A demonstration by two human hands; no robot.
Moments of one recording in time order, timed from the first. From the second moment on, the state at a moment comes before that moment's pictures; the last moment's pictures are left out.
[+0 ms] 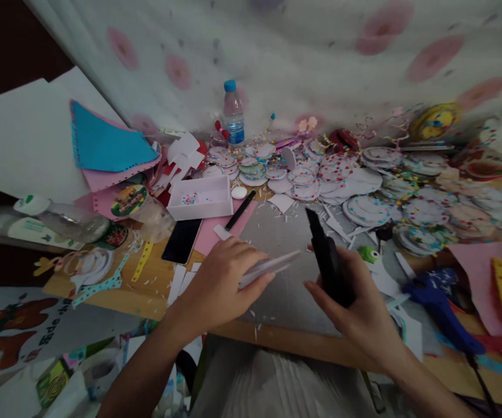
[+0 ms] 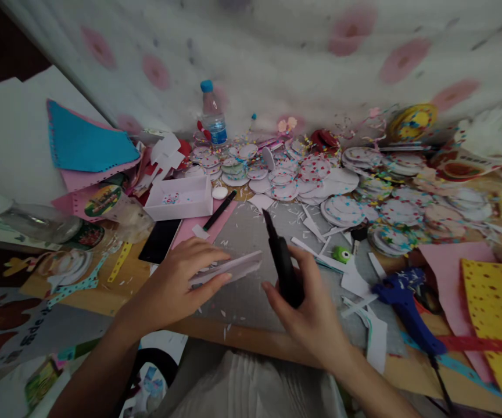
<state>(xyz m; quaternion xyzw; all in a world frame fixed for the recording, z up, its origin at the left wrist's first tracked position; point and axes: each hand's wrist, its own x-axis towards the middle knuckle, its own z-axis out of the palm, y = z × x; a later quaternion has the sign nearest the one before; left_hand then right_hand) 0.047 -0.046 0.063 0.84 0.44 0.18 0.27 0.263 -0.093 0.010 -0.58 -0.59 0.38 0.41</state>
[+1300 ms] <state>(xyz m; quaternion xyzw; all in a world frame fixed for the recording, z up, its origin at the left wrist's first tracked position) 0.014 -0.074 0.024 0.39 0.49 0.54 0.57 0.271 -0.046 -0.010 -0.61 -0.53 0.44 0.40</state>
